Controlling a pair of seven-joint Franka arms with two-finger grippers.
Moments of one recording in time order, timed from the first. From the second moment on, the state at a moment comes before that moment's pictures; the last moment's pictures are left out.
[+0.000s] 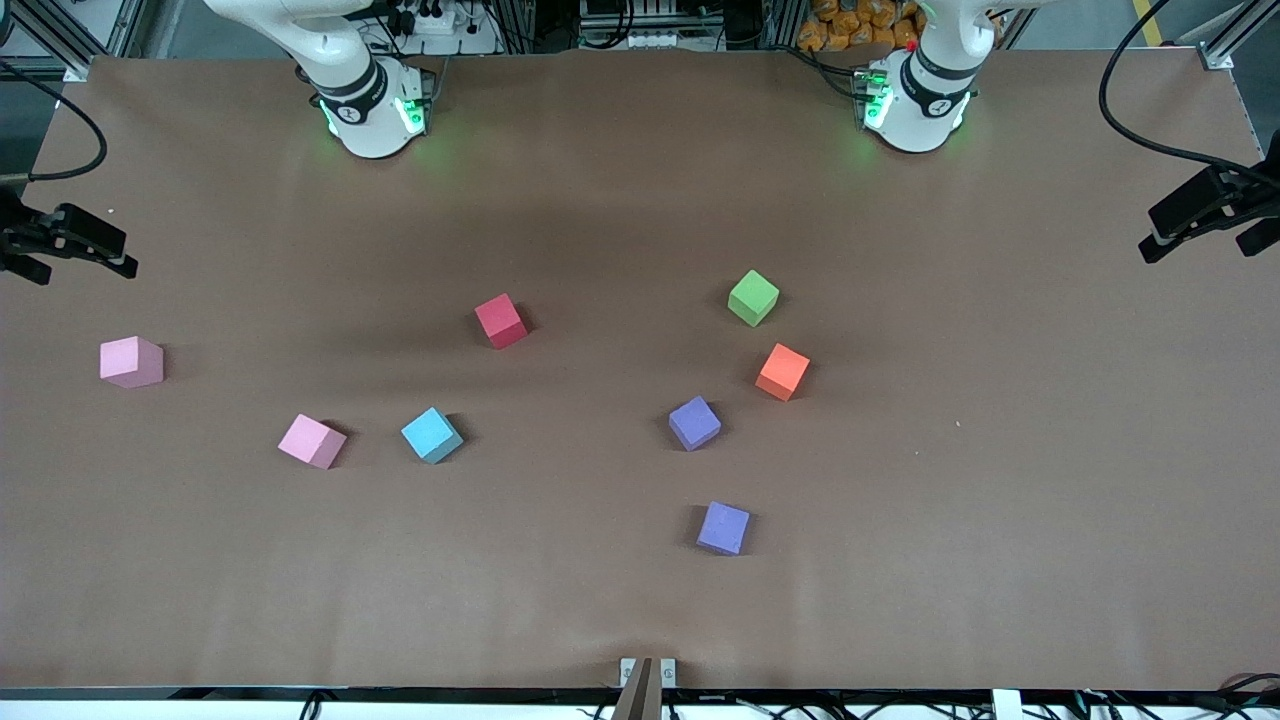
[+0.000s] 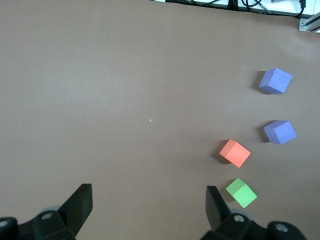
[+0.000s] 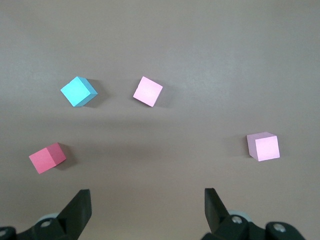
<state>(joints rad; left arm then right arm) 0.01 0.03 -0.05 -1.38 -0.03 1.52 -0.13 0.08 -0.03 -0.19 -1.65 0.02 1.61 -0.16</state>
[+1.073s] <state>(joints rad) -0.20 0.17 -0.05 -1.40 -0.03 1.52 -0.27 0.06 -0.03 -0.06 -1.67 0.02 1.62 -0.06</state>
